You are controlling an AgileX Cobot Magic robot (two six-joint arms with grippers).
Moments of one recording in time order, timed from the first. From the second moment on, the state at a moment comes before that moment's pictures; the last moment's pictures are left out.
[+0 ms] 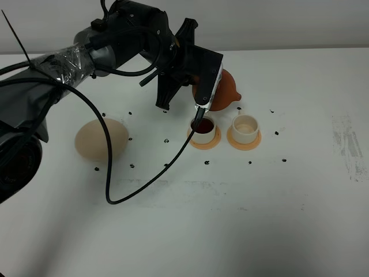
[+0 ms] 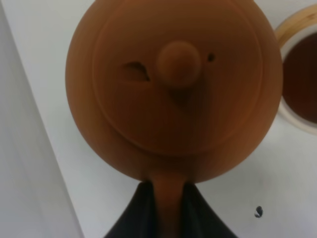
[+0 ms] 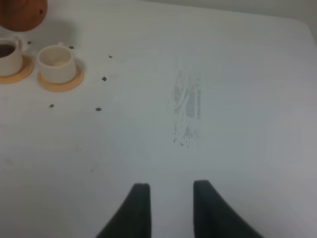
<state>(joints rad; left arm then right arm) -0.54 2.29 -1.98 -0.08 0.69 1.55 0.06 -0.01 -0.50 0.10 1.08 -0.18</state>
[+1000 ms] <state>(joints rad) -0.59 2.29 -1.98 0.05 0.64 1.77 0.06 -0.01 -0.50 0.10 1.08 -0.18</state>
